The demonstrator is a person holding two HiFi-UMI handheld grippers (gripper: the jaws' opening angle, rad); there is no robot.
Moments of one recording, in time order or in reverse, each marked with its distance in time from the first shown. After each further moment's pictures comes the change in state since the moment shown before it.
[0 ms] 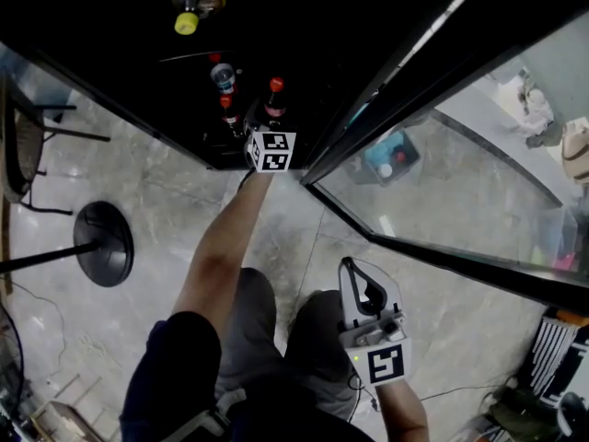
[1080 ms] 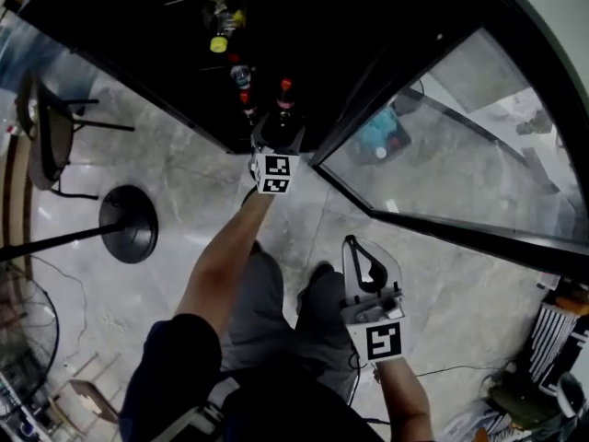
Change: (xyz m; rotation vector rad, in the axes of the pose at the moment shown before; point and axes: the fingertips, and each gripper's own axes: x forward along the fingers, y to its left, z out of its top) left arm -0.144 -0.023 0.104 0.012 -0.019 -0.090; right arm -0.033 0.013 0.119 -0.003 0.022 -0.023
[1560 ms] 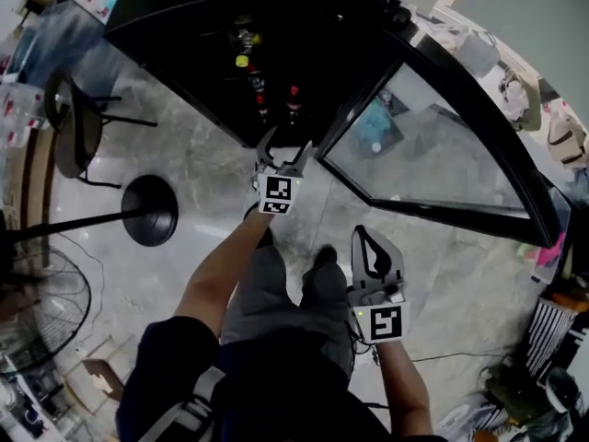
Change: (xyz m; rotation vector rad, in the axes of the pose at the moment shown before) left arm -0.126 -0.029 0.150 0.031 -0.053 -0.057; right arm -0.056 -0.009 0.106 0.038 0.029 -0.055
